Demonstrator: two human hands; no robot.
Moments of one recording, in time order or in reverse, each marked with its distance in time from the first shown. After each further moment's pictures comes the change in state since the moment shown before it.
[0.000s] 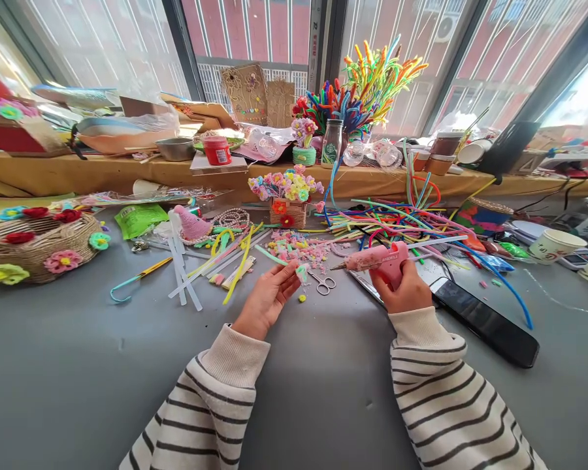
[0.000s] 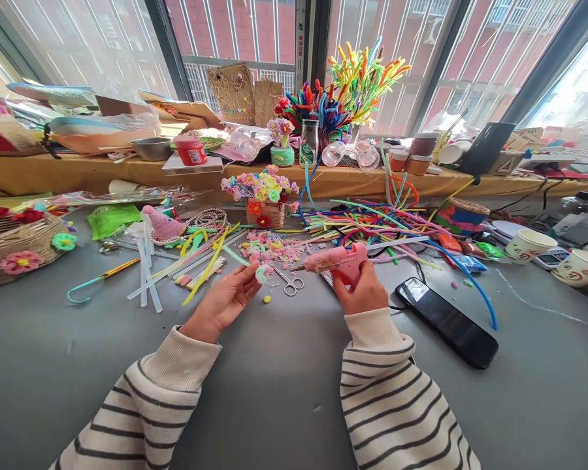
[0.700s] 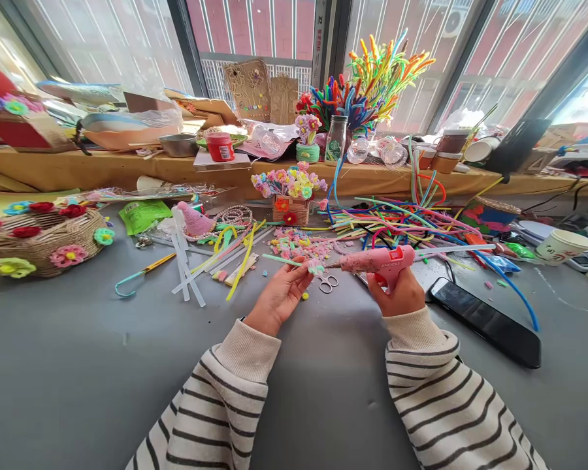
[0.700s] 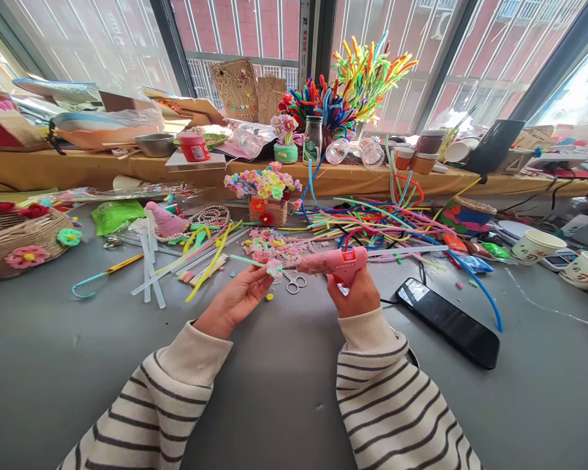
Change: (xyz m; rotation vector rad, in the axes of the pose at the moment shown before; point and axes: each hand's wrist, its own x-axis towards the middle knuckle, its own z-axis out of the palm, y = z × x) left_hand 0.004 -0.010 0.010 -0.116 -0.074 -0.052; right_hand -0.009 -0.001 0.012 0.193 0.030 -0.159
